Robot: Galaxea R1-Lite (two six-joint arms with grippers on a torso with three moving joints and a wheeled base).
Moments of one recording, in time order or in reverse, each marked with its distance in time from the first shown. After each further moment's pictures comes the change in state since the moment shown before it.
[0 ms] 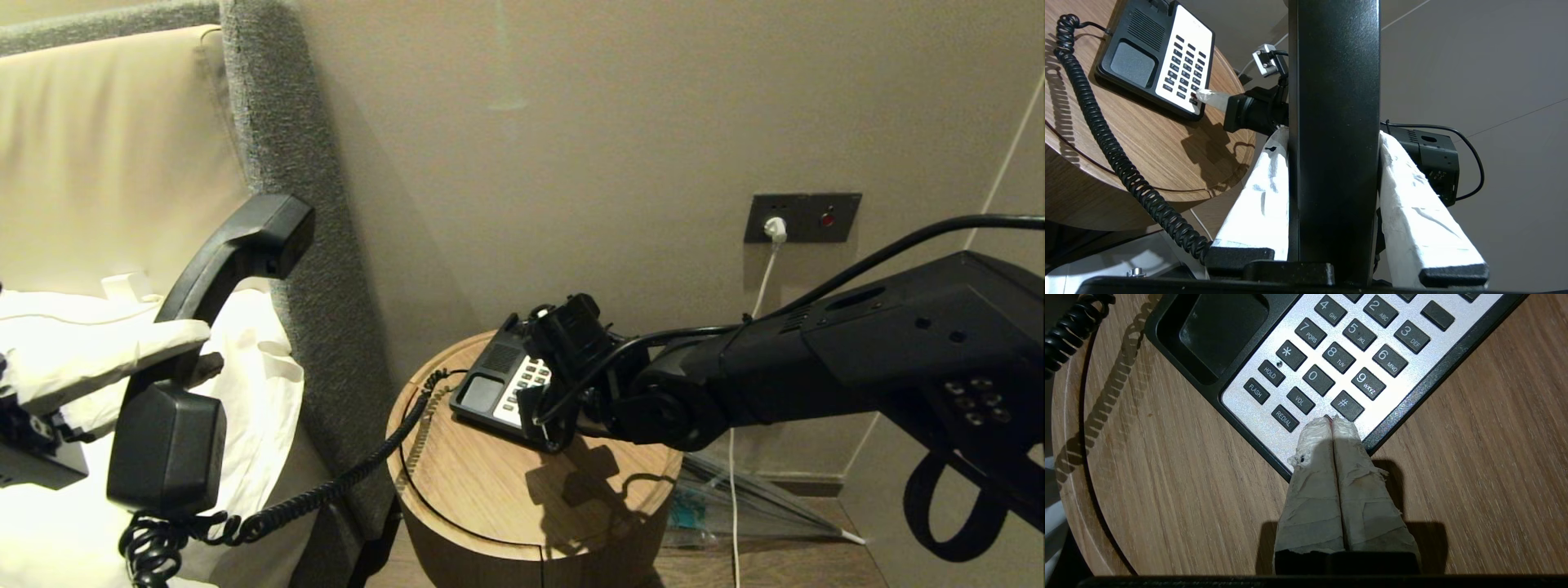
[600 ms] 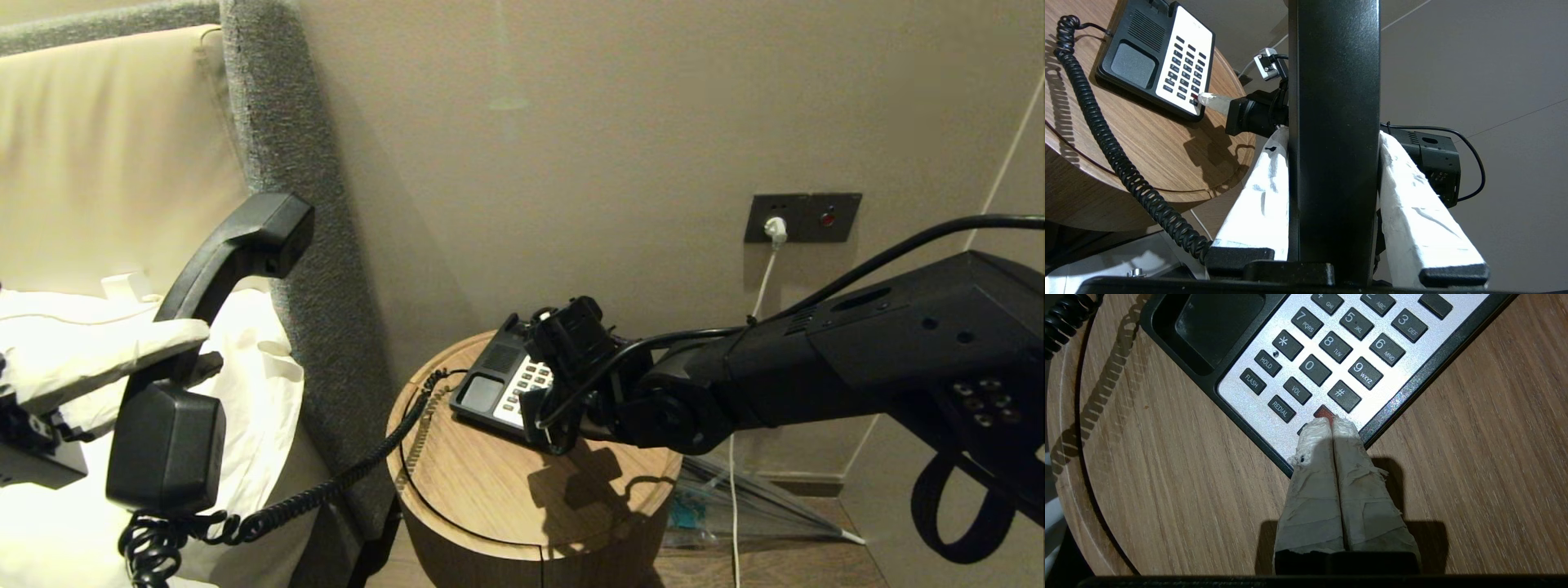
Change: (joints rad) left arm 0.000 0.000 -0.001 0.000 0.000 0.000; right arm 0.005 -0.008 0.019 -0.003 0.000 0.002
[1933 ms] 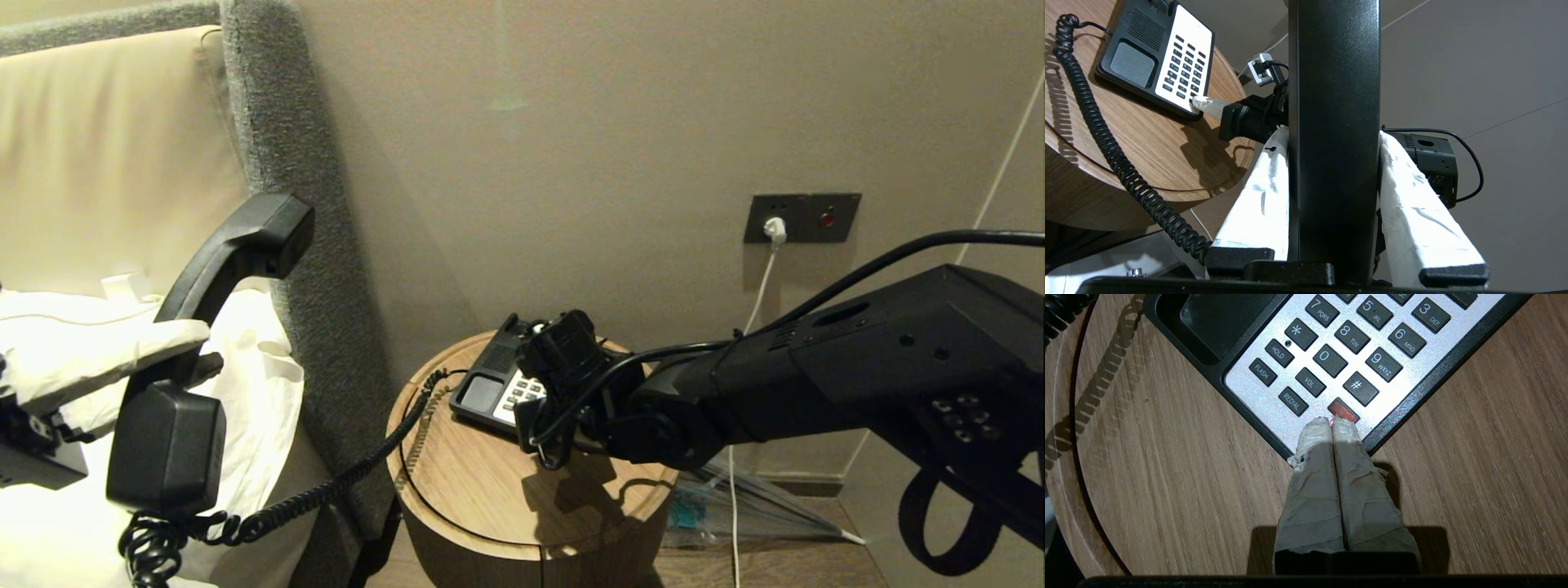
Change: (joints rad) left arm 0.000 -0.001 0.001 0.000 0.000 0.000; right arm 0.013 0.024 0.015 -0.014 -0.002 0.002
